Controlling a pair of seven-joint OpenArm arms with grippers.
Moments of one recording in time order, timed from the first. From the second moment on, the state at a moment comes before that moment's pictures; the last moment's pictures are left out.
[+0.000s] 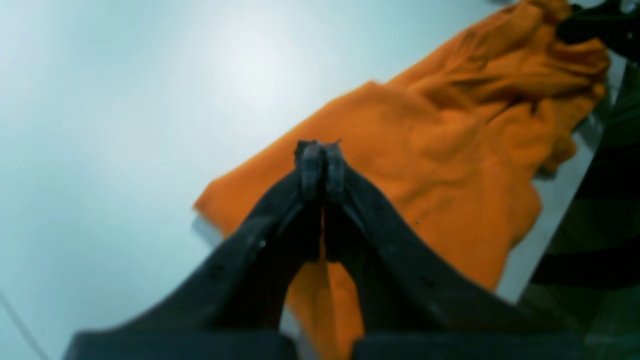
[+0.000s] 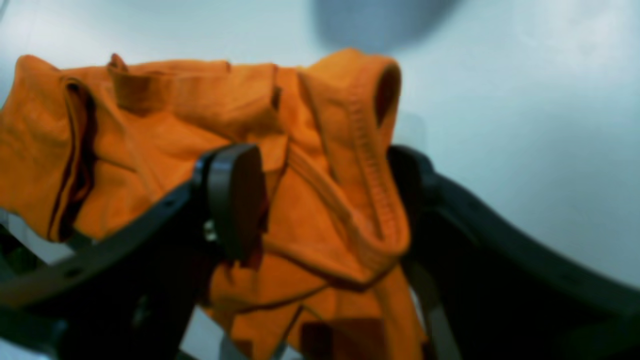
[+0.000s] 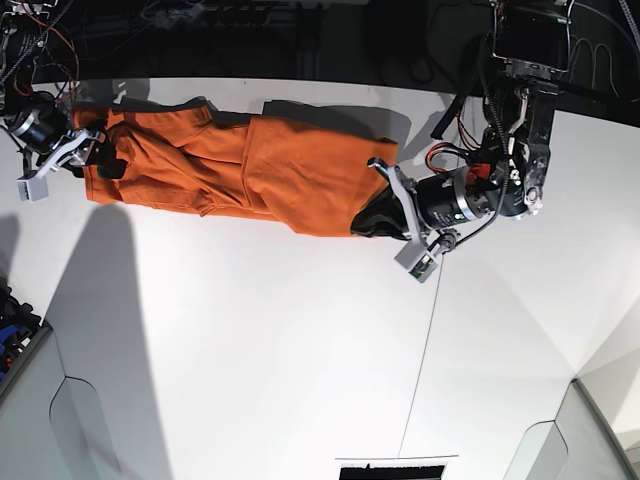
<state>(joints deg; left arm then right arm) 0.2 -14.4 3.9 91.3 -35.8 -37.7 48.9 -12.8 21.9 23.8 80.4 48.8 34.2 -53.2</state>
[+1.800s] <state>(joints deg) 8.2 -8.8 12.0 88.2 -27.1 -37.5 43.2 -7.4 3.2 25.8 95.4 54.7 34.1 -56.9</state>
